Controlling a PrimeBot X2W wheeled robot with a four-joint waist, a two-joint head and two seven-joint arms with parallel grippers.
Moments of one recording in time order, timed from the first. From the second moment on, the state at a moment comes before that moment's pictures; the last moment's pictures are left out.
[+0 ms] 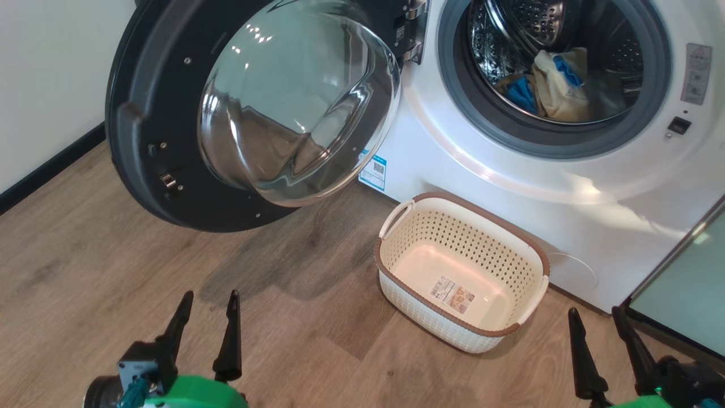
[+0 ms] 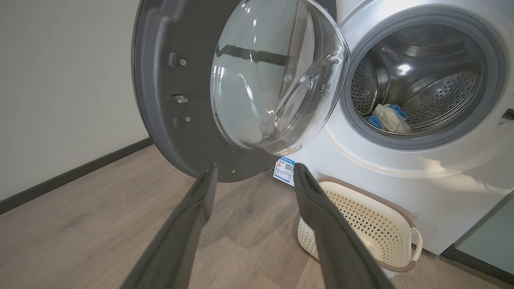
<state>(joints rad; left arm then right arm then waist) 0.14 0.30 -0.26 -0.09 -0.41 0.31 -0.26 0.14 -0.06 0.11 0.09 0.22 0.13 -0.26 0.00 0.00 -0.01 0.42</state>
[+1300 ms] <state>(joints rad) -0.10 0.14 0.06 -0.45 -1.00 -0.07 -0.22 0.14 -0.06 0.10 0.09 0.22 0.13 -0.25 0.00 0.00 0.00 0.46</state>
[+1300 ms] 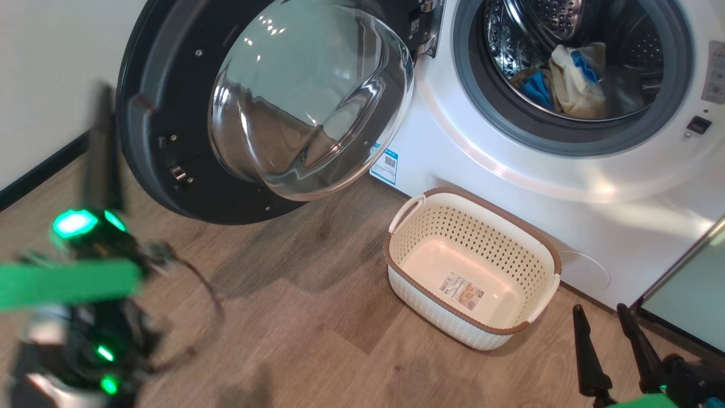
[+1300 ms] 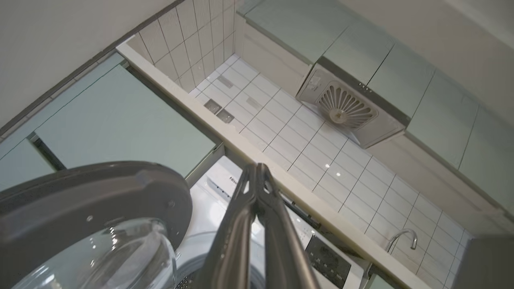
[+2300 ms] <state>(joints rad) -0.82 0.52 0.35 0.61 -1.43 0.05 0.15 0.11 -0.10 0.12 0.06 0.23 0.13 -0.23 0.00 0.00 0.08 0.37</state>
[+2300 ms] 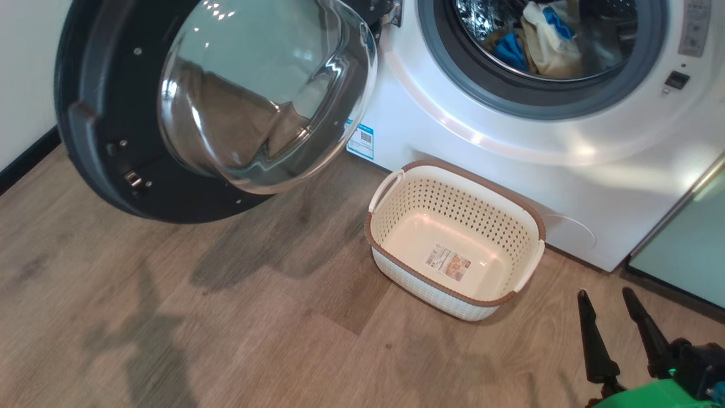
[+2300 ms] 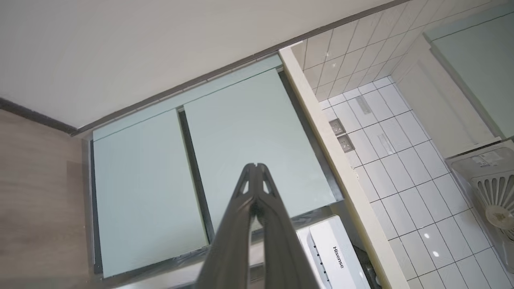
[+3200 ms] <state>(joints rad) -0.82 0.51 0.25 0.82 -1.43 0.01 0.35 0.05 -0.13 0.11 0.03 0.24 0.13 -0.21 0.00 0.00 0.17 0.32</state>
